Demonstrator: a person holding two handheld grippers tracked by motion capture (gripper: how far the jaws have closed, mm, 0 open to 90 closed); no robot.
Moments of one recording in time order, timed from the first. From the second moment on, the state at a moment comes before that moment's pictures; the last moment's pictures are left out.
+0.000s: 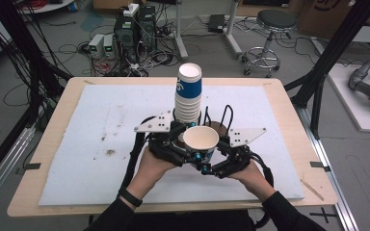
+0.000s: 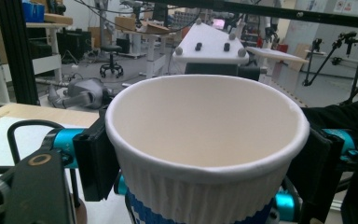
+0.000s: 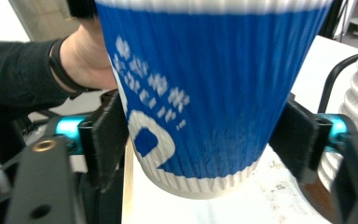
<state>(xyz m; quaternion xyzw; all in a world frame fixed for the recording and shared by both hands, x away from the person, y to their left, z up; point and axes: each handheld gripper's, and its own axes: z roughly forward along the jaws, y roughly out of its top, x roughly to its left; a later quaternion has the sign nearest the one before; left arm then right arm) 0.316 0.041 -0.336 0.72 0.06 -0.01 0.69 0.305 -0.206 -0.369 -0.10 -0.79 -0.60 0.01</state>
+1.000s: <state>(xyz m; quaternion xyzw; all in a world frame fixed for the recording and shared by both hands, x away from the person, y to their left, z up) 0.313 0.037 -0.335 0.73 0.07 -0.01 0.68 0.304 -0.207 -0.368 -0.12 -0.76 -0.64 0.02</state>
